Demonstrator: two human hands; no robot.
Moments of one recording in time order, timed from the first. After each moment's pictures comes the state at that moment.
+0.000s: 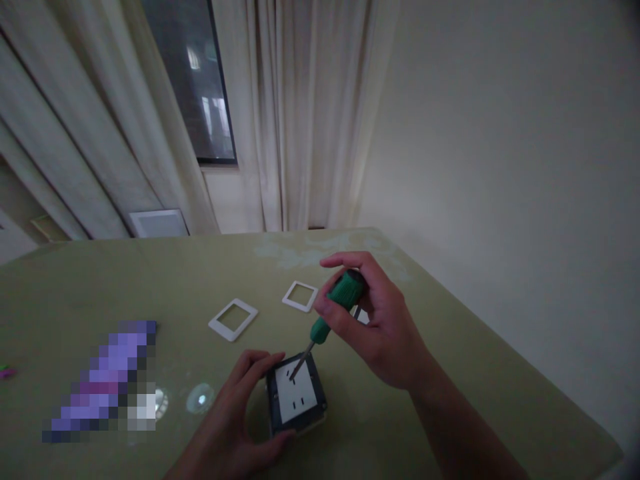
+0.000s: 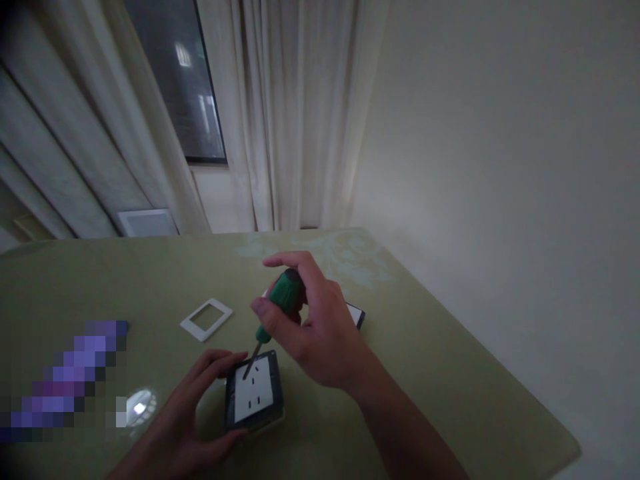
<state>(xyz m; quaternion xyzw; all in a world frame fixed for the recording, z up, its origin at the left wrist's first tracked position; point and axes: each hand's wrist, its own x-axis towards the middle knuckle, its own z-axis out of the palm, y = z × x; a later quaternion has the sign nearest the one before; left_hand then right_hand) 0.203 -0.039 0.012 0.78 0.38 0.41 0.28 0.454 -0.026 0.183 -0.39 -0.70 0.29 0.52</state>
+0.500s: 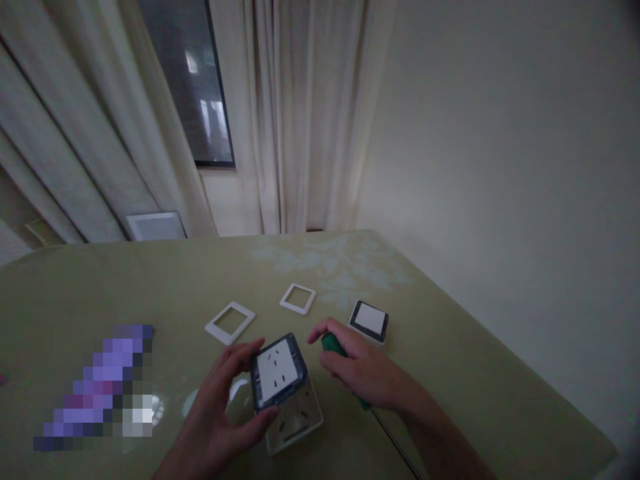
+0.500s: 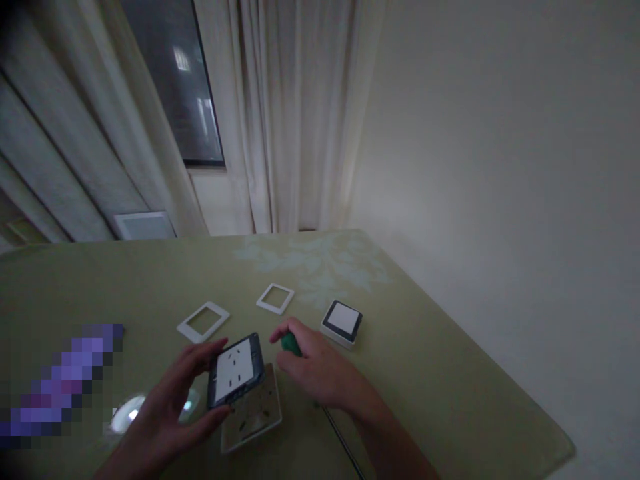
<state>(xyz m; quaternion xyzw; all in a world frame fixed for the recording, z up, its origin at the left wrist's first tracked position) 0.191 -0.029 0.016 0.69 0.42 0.47 0.36 0.472 -0.036 0.125 -0.57 -0.65 0.44 0.25</state>
